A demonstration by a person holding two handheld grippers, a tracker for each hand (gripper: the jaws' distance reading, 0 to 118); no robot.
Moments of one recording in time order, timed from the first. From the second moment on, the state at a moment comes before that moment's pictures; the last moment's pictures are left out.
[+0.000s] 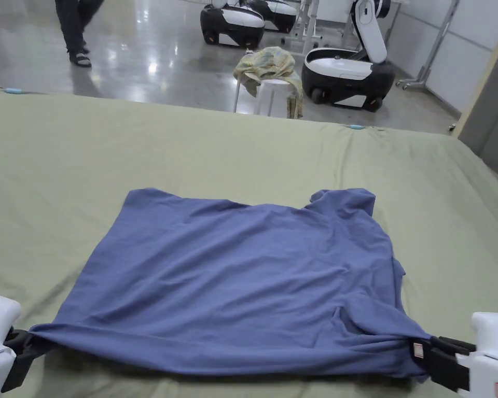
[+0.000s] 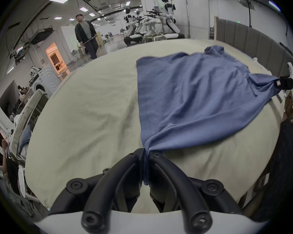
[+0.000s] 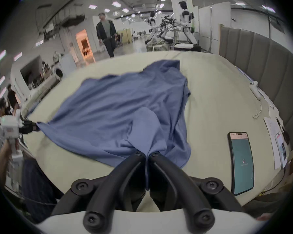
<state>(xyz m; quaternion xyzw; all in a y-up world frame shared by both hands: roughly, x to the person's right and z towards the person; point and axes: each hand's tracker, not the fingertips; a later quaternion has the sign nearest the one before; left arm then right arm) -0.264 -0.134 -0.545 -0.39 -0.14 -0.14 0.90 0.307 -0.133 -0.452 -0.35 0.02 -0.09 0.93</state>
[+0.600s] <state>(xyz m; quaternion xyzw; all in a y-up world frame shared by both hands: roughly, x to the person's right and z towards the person) -0.190 -0.157 -0.746 -0.48 -0.13 -0.12 0.86 0.337 -0.167 -0.637 -0.39 -0.06 -0.06 0.91</state>
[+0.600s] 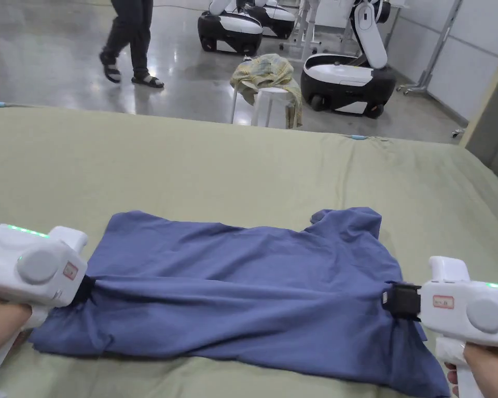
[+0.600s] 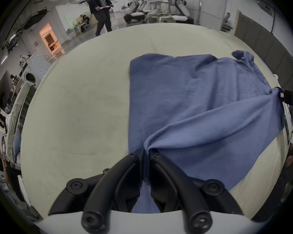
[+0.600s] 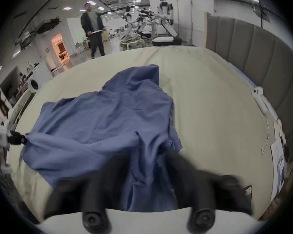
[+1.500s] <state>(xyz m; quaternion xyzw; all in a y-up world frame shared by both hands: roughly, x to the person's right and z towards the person) -0.260 -0.190 -0.649 -0.39 -0.10 -0.04 0.91 0.228 -0.111 -0.428 -0.24 -0.01 0.04 0.97</state>
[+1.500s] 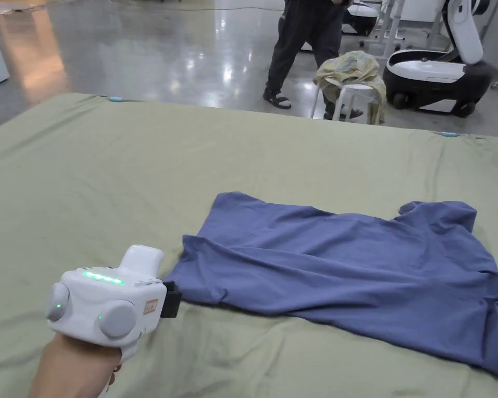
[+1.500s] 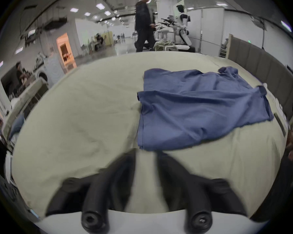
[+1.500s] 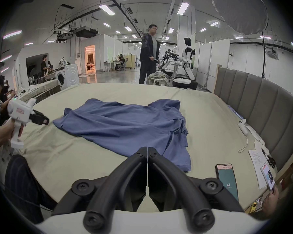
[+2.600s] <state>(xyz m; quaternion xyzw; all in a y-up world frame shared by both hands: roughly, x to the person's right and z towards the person) -0.238 -0.103 -0.632 -0.35 -0.12 -0.04 0.93 0.327 -0.105 -0.512 -0.36 -0.01 -0.06 0.93</state>
